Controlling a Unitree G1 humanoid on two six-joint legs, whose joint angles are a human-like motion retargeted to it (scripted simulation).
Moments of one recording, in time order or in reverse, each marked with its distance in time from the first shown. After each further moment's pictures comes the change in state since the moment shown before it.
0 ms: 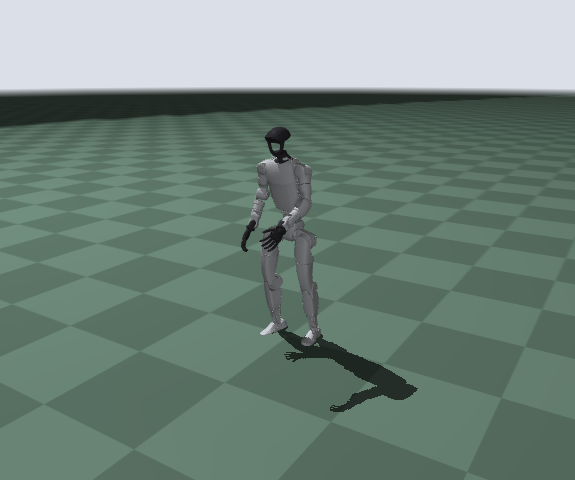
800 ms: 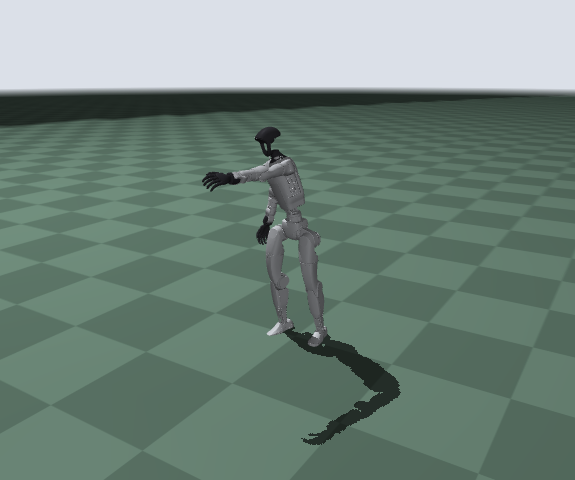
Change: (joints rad) left arm -1.258 0.447 -0.641 0.853 -0.247 0.023 -0.137; right arm 0.148 -0.146 -0.181 0.115 0.213 0.024 0.067; waist -0.374 0.146 0.012; left_leg -0.065 0.028 0.032 0.010 0.037 -0.009; right_leg -0.055 0.031 0.014 -0.040 0.031 0.010
